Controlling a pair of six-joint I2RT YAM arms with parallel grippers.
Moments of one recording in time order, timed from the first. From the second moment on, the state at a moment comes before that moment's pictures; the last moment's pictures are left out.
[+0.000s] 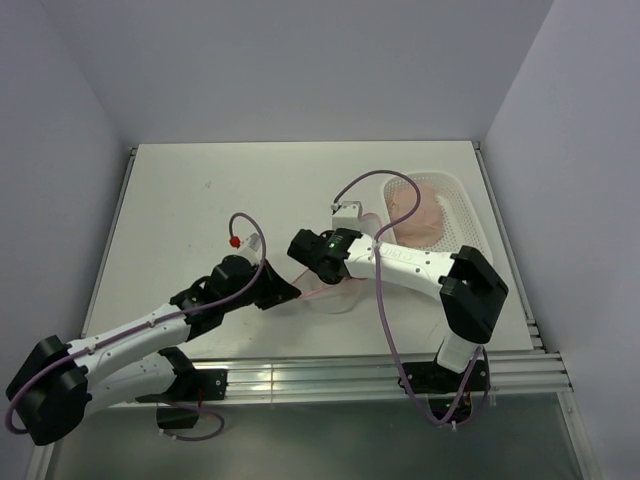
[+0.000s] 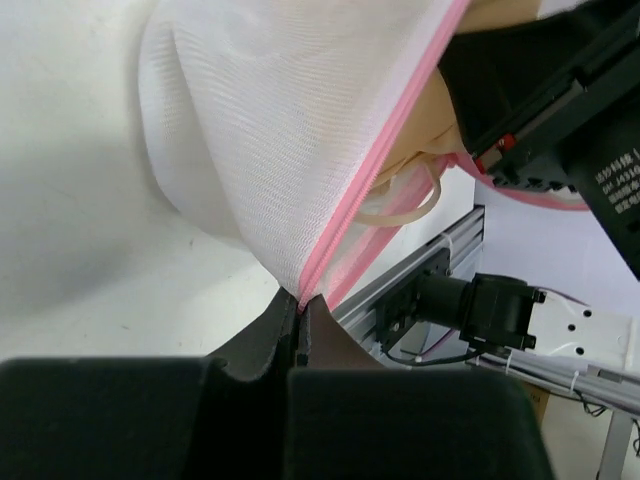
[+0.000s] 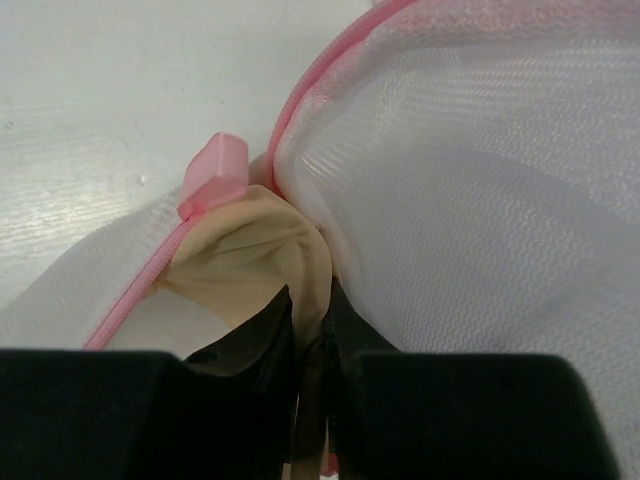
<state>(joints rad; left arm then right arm) -0.79 0.99 0.44 0.04 0.12 -1.09 0.98 1.69 1.26 -0.99 0.93 1.02</state>
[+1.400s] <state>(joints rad) -0.84 1.16 0.56 0.04 0.08 -1.09 1.03 1.07 1.09 -0.93 0.72 0.90</state>
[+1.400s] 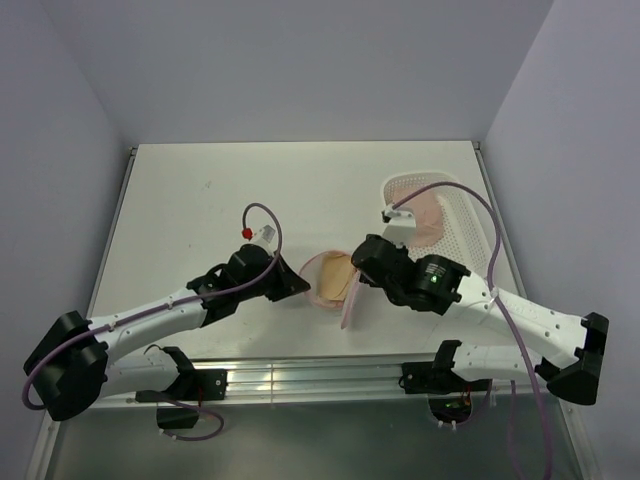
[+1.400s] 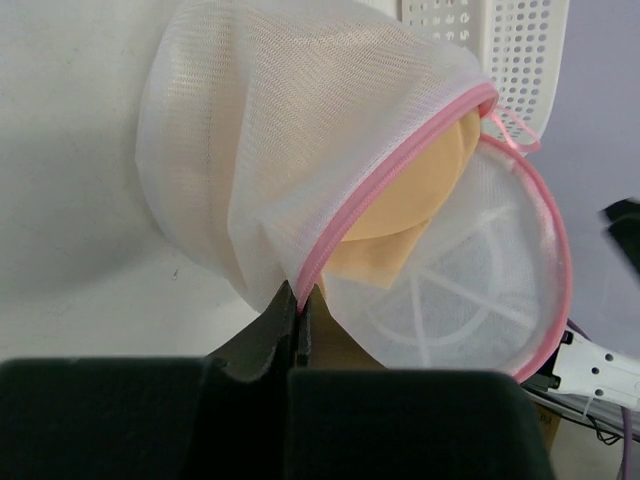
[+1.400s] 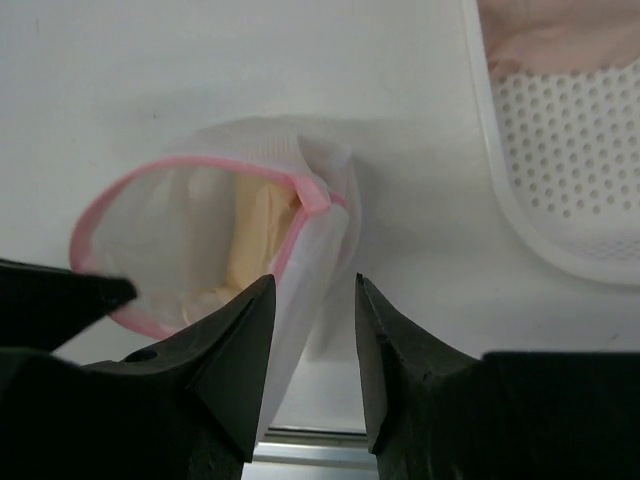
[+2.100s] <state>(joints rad) -0.82 1.16 0.61 -0.01 0.10 -1.05 0.98 1.14 0.90 -0.51 0.35 0.85</state>
